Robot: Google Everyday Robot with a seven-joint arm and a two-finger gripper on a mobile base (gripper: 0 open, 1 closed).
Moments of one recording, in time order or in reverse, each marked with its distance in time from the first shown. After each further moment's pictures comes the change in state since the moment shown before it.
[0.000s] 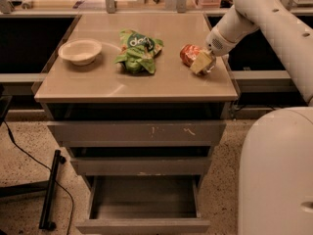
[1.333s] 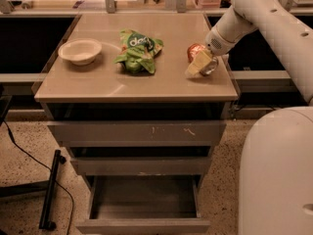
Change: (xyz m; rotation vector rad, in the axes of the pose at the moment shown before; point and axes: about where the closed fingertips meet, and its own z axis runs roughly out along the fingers) arm -0.001 -0.005 0.000 0.033 0.003 0.008
